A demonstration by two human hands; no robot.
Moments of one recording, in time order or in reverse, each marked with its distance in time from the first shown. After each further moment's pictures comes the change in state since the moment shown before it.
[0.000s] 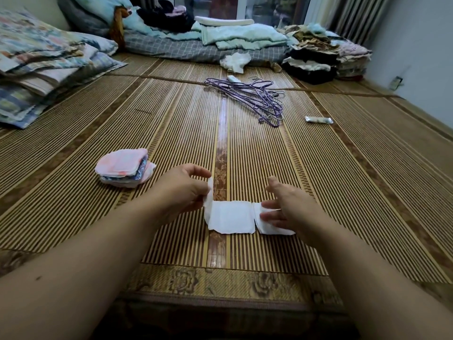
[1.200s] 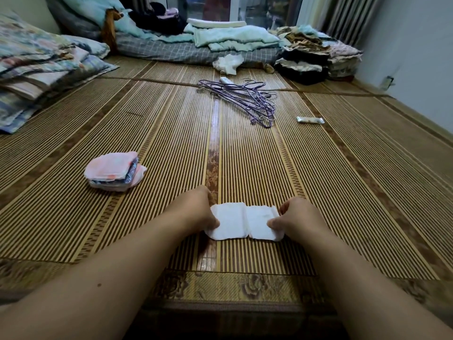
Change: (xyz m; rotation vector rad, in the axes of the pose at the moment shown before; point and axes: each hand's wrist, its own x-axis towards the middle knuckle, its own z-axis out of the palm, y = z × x) left_hand 0.016 -0.021 0.042 0.946 0.044 -0.017; right_hand 0.008 0.021 -0.016 -0.667 0.246 0.119
